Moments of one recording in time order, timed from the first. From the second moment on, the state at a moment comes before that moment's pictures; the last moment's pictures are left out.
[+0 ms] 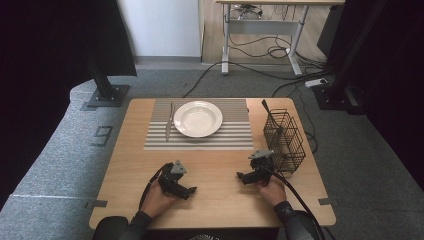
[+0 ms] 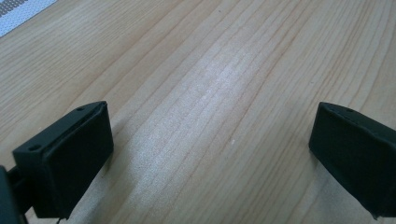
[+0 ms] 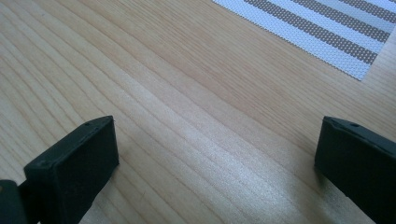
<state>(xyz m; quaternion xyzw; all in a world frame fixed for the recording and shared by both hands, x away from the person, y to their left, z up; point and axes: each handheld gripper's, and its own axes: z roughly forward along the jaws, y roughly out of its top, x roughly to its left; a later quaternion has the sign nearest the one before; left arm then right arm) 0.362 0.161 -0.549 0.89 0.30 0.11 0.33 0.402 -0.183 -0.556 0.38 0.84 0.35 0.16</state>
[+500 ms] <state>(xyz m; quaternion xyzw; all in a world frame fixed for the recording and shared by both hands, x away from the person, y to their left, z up) 0.363 0.161 -0.549 0.89 0.30 0.11 0.33 0.400 -0.183 -0.556 0.39 0.83 0.35 0.16</state>
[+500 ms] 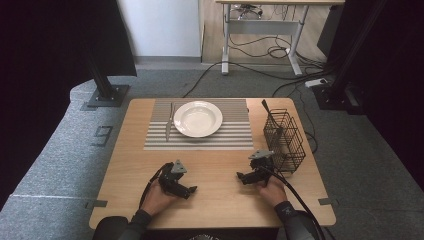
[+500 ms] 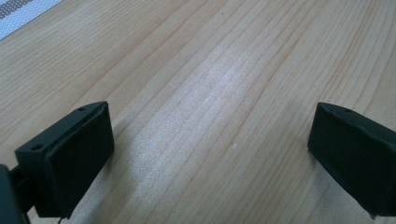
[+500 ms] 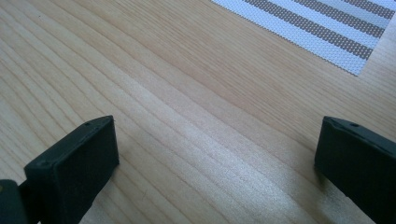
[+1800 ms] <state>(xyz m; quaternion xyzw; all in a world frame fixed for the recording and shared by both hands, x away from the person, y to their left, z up) 0.410 0.107 -0.457 0.89 0.25 0.10 0.37 0.397 -0.182 -0.556 0.39 0.83 0.35 0.16</state>
